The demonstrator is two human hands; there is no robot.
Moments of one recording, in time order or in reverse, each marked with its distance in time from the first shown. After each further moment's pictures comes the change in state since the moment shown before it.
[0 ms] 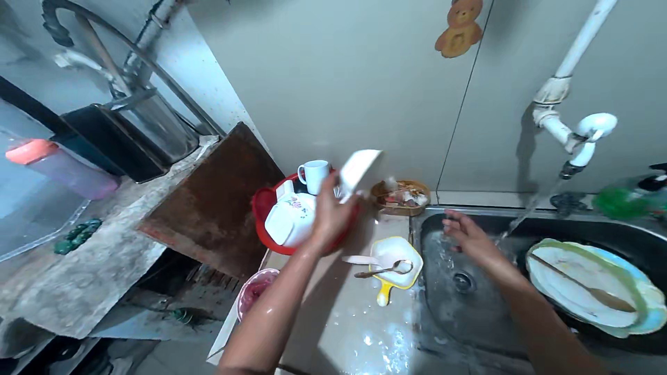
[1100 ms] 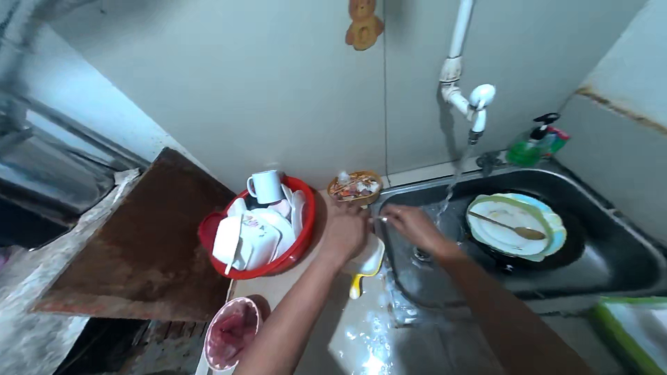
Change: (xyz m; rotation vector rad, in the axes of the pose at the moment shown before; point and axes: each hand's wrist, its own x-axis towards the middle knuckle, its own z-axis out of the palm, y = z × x) left_hand -0.028 0.038 0.106 0.708 -0.598 0.367; right_hand -0.008 0.002 0.003 -0.670 -0.016 -0.418
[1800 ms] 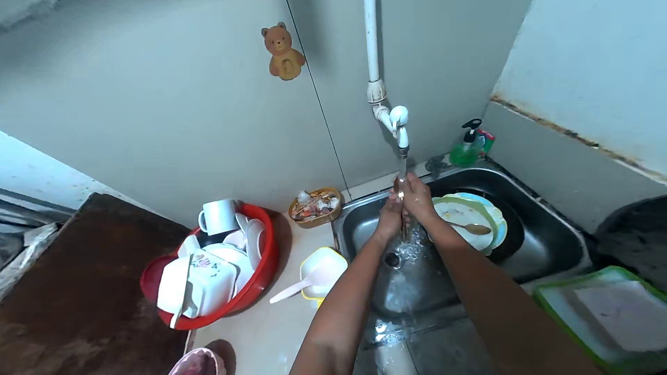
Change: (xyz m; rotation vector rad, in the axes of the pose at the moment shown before) left_hand 0.147 0.152 0.112 -1.605 -0.152 -0.254; right_hand 0.011 0.102 -0.069 0.487 0.526 0.429
